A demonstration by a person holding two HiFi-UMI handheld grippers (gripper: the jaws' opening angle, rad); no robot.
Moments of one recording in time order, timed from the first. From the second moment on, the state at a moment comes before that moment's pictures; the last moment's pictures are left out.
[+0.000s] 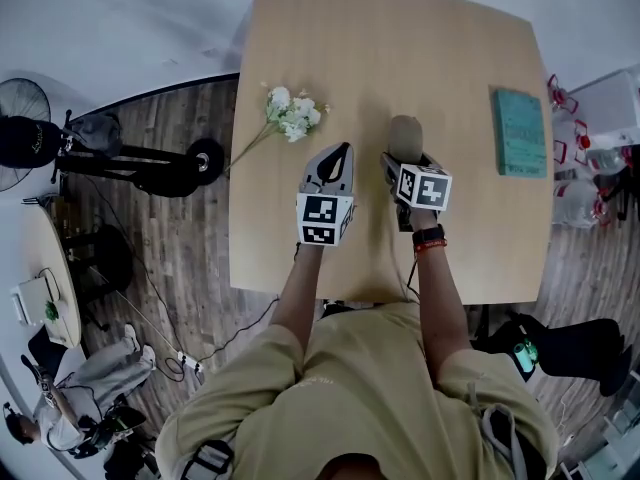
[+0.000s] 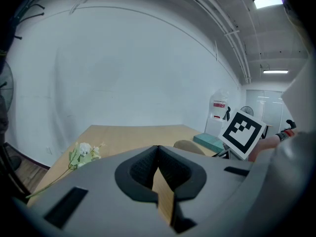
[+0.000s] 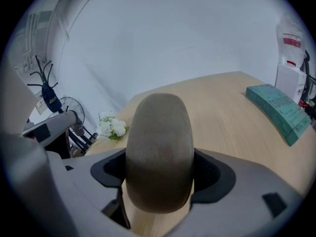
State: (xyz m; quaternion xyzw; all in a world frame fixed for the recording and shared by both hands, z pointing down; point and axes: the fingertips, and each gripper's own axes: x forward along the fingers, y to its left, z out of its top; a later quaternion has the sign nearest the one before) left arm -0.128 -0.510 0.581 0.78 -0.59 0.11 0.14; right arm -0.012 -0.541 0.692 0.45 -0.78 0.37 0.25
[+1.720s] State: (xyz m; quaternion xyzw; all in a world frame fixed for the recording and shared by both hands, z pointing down) left arm -0.138 -0.486 0.588 0.78 -0.59 0.10 0.16; right arm -0.011 -0.536 0.694 0.48 -0.76 0.33 0.29
